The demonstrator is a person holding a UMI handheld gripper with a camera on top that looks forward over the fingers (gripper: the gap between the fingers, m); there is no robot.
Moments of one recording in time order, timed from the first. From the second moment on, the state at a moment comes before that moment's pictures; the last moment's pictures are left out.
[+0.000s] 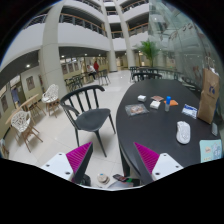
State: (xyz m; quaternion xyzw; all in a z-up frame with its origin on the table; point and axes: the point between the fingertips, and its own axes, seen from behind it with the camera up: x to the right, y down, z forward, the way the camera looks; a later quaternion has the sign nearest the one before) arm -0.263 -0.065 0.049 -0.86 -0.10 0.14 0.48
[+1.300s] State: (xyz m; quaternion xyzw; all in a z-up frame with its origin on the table) arm 0.072 -0.031 0.141 -0.84 0.00 -0.01 0.54
